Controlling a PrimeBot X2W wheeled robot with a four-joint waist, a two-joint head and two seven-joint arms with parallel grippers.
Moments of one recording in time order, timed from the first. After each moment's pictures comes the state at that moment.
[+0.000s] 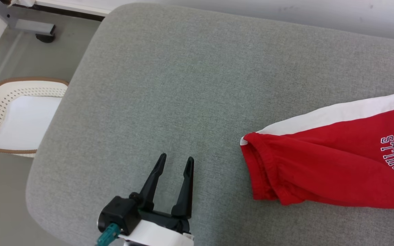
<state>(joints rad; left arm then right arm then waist) -0.16 0.06 -0.43 -0.01 -0.35 0.09 -0.26 -0.53 -0.65 0.20 0.38 0.93 0.13 0.69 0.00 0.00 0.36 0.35</state>
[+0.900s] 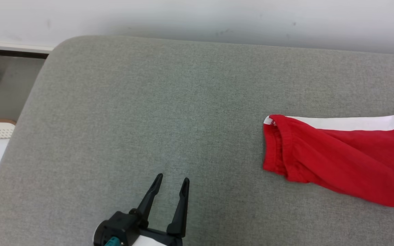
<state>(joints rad) -0.08 0.05 -0.38 0.06 -0.27 0.02 -0.26 -0.41 -0.61 0.05 0.42 1.02 0.13 0.50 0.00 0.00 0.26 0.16</state>
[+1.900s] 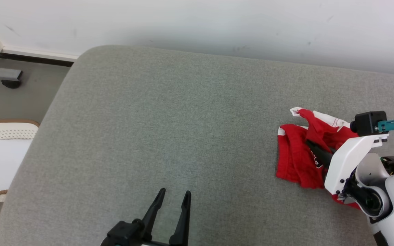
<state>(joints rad) -0.05 0.05 -0.41 0.09 -0.34 0.04 -0.26 -0.51 -0.23 0.23 0.32 0.70 0.13 0.60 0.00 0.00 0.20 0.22</state>
